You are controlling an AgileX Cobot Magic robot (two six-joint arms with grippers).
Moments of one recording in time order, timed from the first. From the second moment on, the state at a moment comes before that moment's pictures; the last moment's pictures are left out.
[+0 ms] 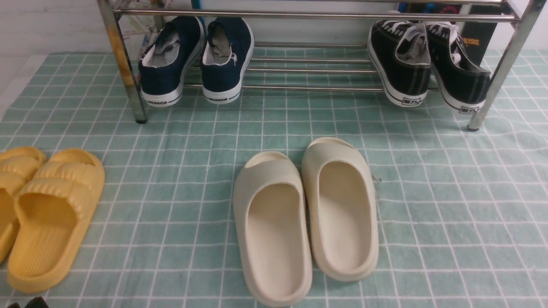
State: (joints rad) right arm 0.04 0.35 -0.66 0.43 0.73 -0.19; left arm 0.03 -0.01 0.03 -0.03 0.38 -0.24
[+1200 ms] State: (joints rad) right arm -0.05 -0.01 0.02 -0.14 0.37 0.19; left arm 0.03 -0.01 0.03 -0.03 0.38 -0.24
